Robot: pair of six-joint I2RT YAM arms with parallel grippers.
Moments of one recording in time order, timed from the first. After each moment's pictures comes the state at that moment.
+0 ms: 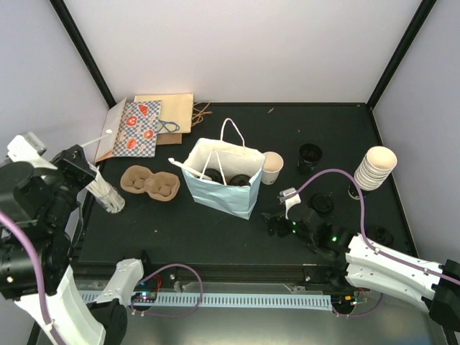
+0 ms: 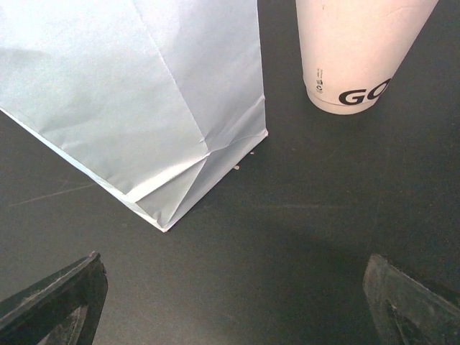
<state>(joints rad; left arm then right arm) 0.18 0.86 1.88 -1.30 0.01 -0.63 0.97 0.76 0.36 -0.26 0.28 0.45</state>
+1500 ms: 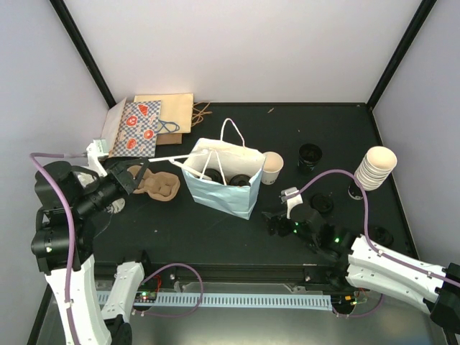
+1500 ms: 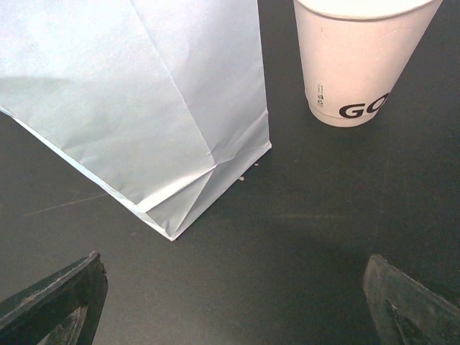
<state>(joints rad) 0.18 0.69 1.39 -1.02 0.75 -0.67 0.97 0.73 0.36 -0.26 0.28 0.45</state>
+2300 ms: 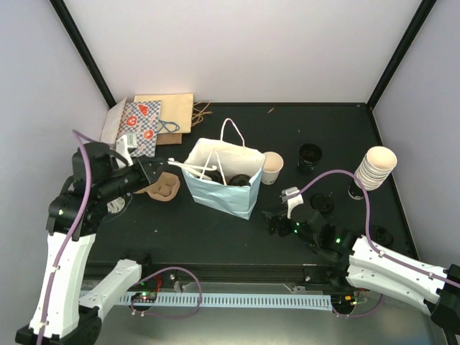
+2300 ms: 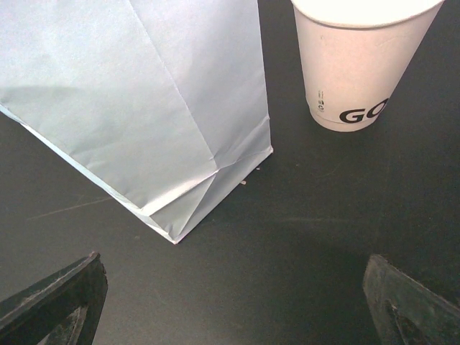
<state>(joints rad) -0.16 0.79 1.30 -0.99 0.47 -0.71 0.97 0.71 0.36 -0.26 0.28 0.45</state>
